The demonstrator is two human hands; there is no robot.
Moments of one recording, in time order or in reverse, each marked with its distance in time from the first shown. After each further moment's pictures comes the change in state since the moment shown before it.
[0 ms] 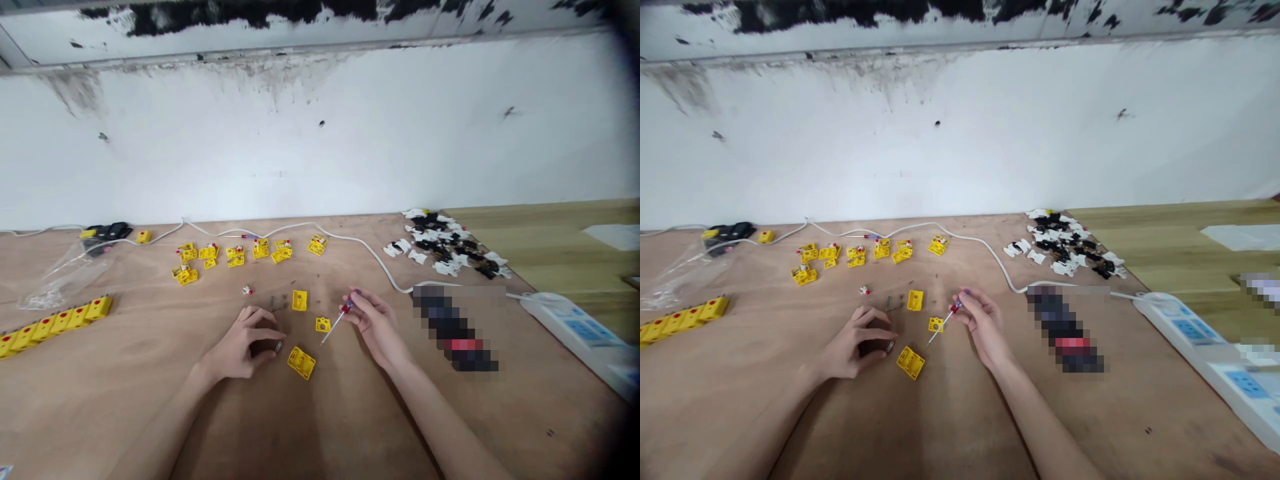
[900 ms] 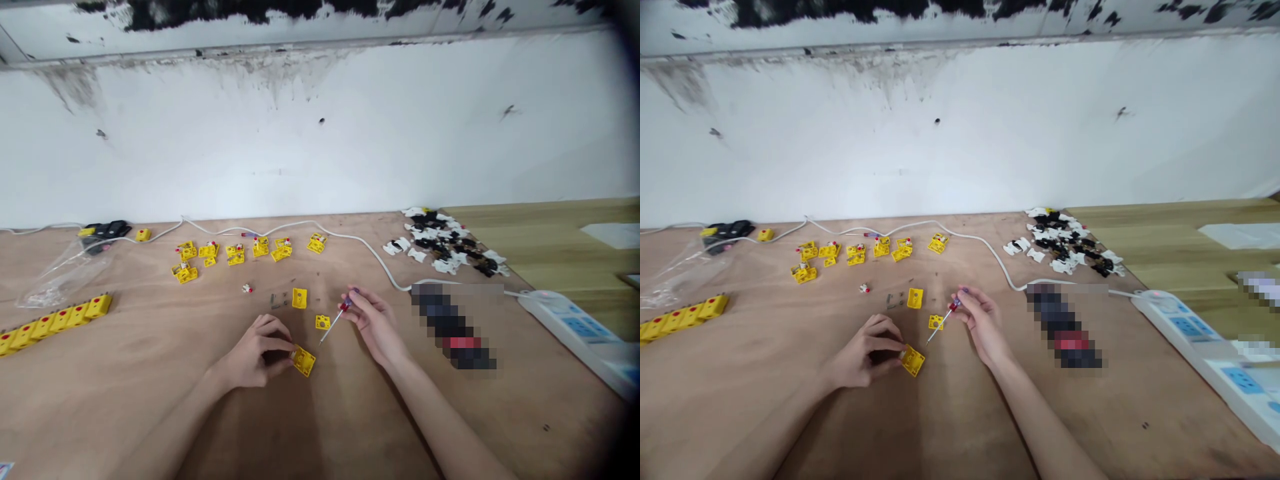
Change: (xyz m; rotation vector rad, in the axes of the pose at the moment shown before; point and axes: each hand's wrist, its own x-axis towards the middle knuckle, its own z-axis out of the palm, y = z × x) left_hand 0.008 0.022 0.021 -0.139 0.013 0.043; right_hand -0.001 0.001 0.001 0.004 0.002 0.007
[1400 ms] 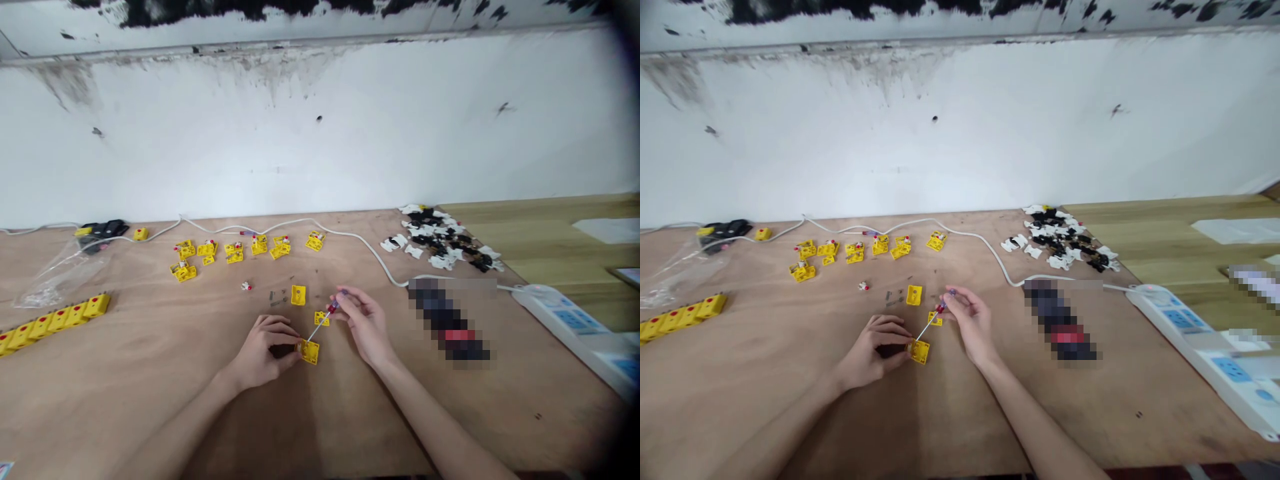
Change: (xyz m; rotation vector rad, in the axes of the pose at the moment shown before) left_hand 0.006 0.002 0.025 0.006 0.141 -0.094; right_hand -0.010 0.018 0.011 -0.088 -0.037 -0.143
